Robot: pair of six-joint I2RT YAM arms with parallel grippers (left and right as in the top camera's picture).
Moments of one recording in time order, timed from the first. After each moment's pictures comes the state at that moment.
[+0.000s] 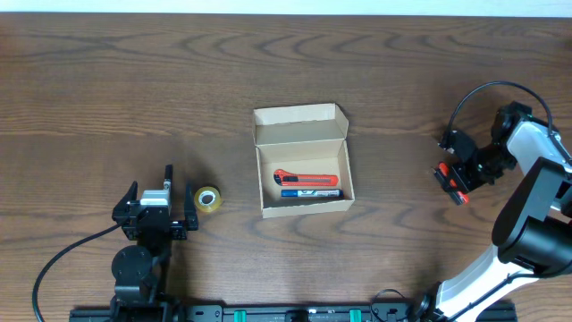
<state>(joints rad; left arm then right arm) -0.06 0.04 0.05 -0.18 -0.06 0.09 -0.42 1.95 1.23 -0.96 -0.14 -0.88</state>
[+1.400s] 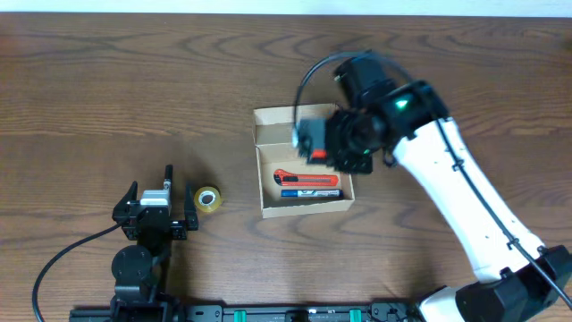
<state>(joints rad) -0.06 0.04 0.05 -0.18 -0.06 0.09 0.52 1.63 1.61 -1.30 -0.21 -1.06</state>
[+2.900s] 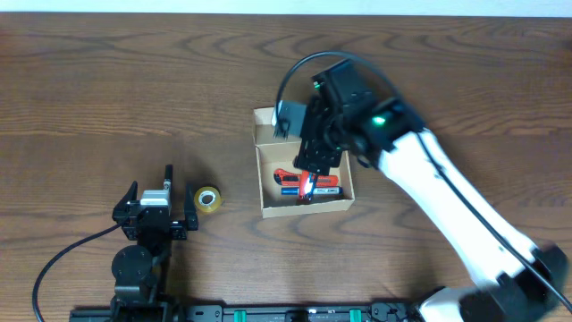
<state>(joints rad) -0.06 0.04 0.05 -0.18 -0.06 0.09 0.56 1.61 1.48 -0.92 -0.22 -0.71</state>
